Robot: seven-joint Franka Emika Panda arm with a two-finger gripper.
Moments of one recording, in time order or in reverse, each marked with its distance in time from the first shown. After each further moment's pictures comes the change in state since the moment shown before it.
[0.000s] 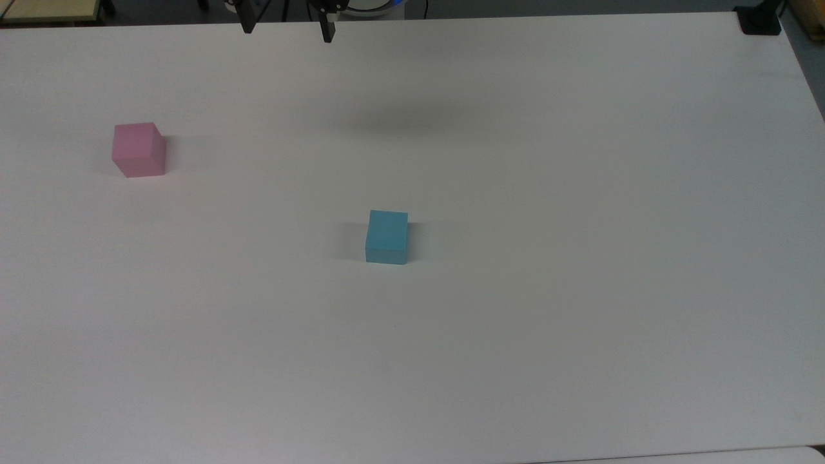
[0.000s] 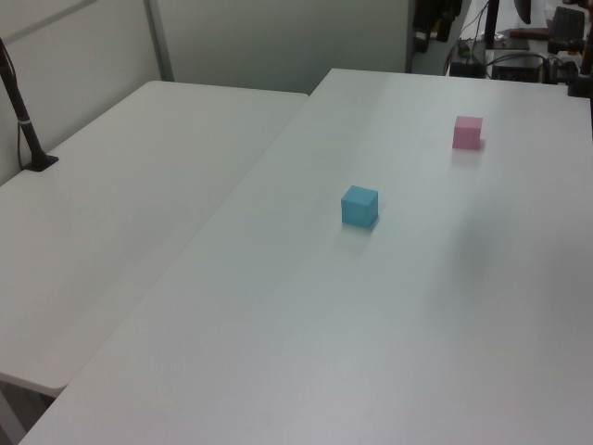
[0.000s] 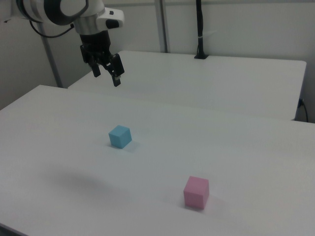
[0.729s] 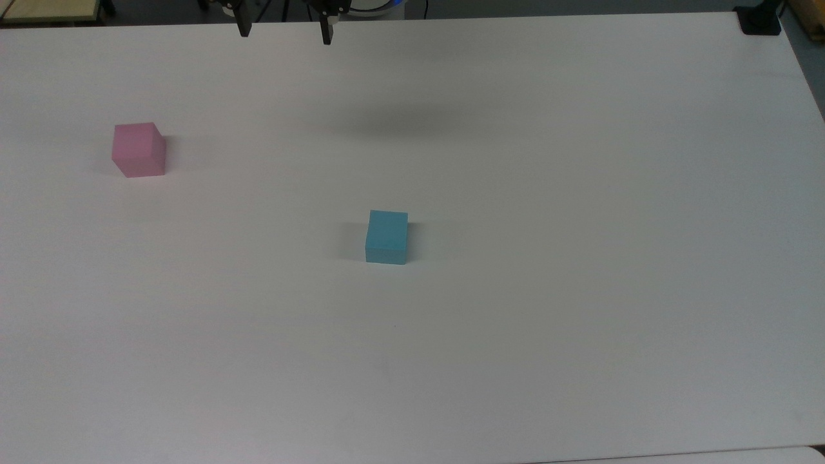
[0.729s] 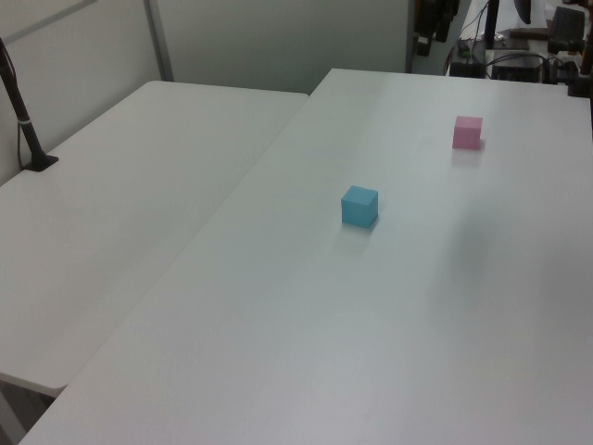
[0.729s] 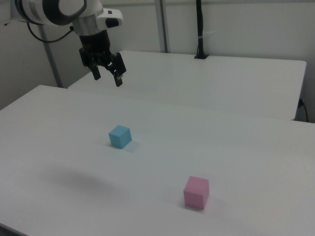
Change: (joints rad) arm 0.014 0.005 0.004 -0.002 -0.055 0.000 -0.076
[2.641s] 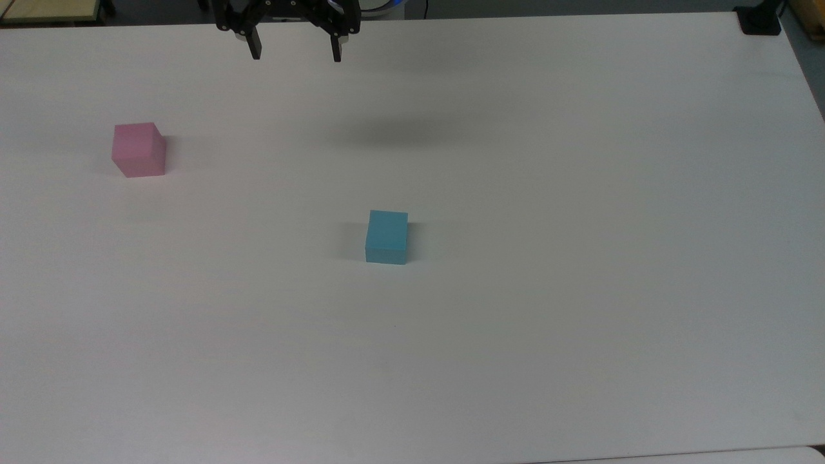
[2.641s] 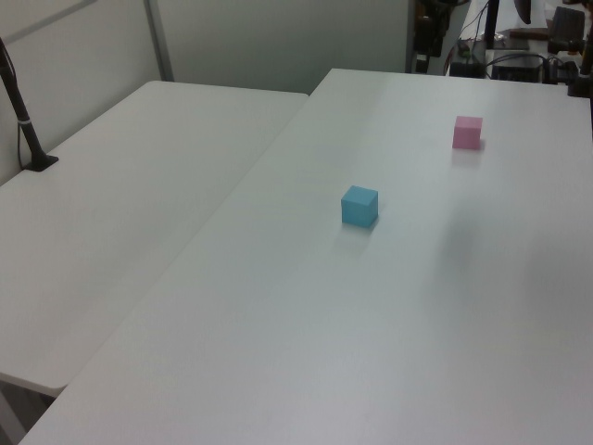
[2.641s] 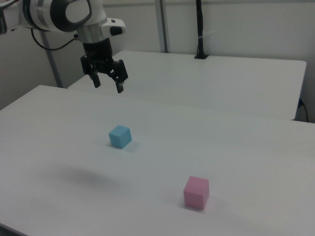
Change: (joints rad) arm 0.001 0.043 0.011 -0.003 0.000 -0.010 -0.076
